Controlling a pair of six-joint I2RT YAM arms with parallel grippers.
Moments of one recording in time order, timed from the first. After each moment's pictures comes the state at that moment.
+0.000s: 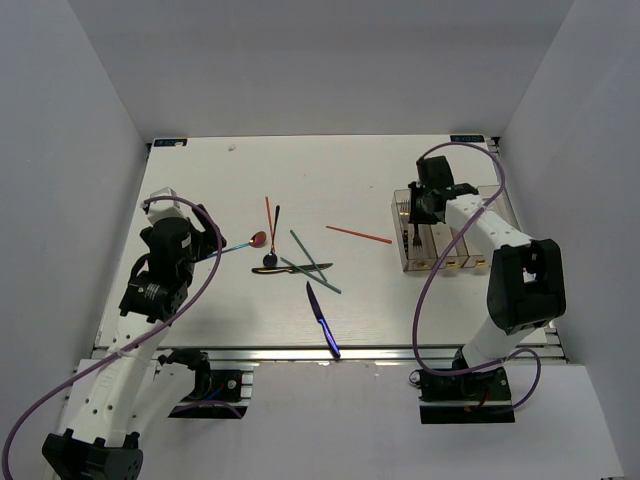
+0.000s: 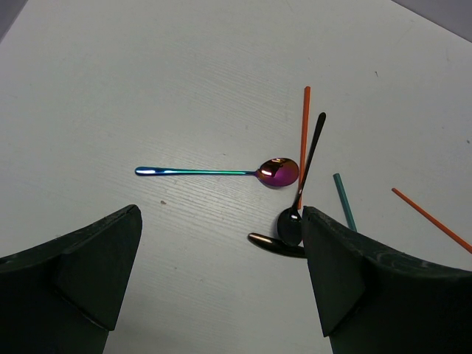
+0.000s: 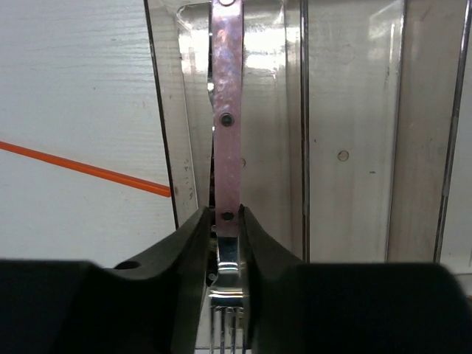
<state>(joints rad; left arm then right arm) -0.24 0.75 0.82 -0.52 -0.38 -0.45 0.27 1.66 1.22 -0.50 0.11 0.22</state>
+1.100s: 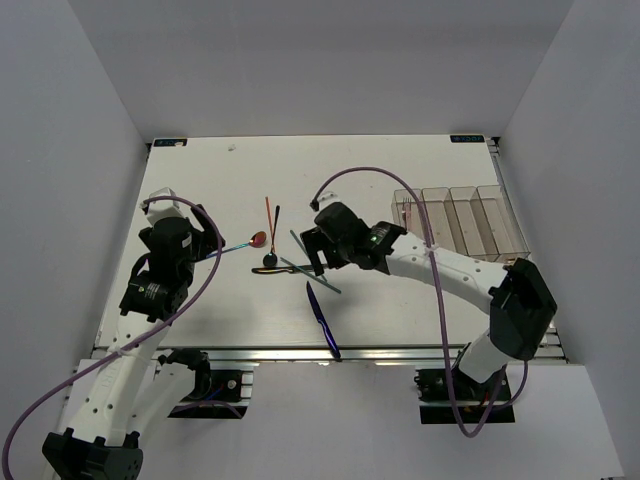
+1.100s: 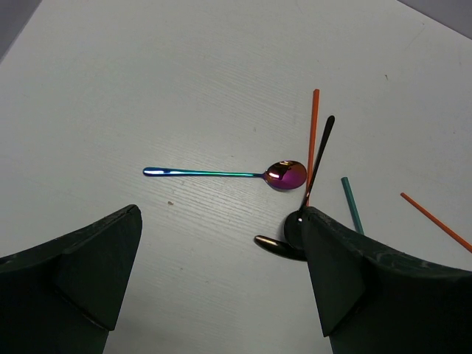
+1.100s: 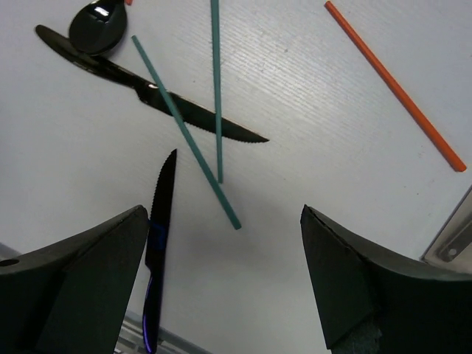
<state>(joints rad) -0.24 0.76 0.82 -0.53 -0.41 -0.45 0.96 1.58 1.25 -0.53 0.22 0.33</state>
